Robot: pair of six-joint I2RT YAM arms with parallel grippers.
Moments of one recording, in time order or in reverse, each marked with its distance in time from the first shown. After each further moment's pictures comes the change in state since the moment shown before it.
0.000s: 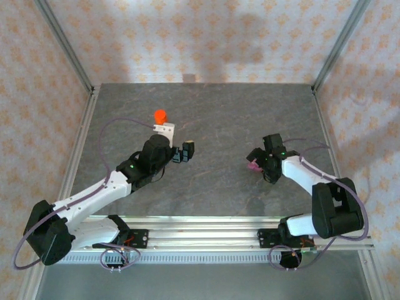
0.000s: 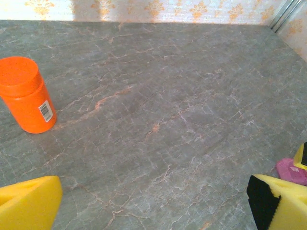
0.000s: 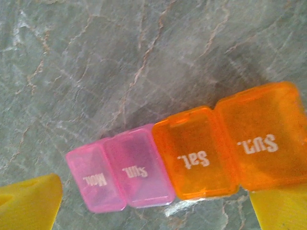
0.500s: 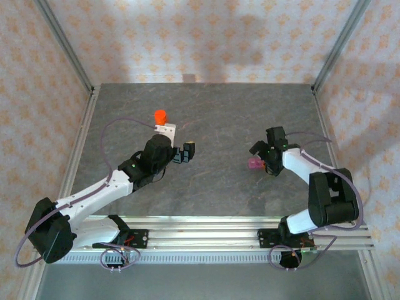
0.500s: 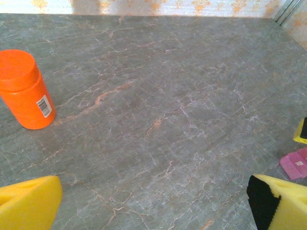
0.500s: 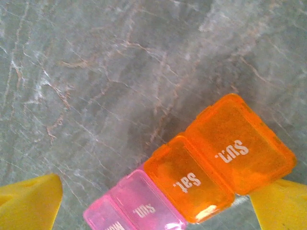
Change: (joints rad) left arm 0.000 0.021 0.000 0.000 0.004 0.000; right arm -0.053 0.103 0.098 0.034 0.018 -0.051
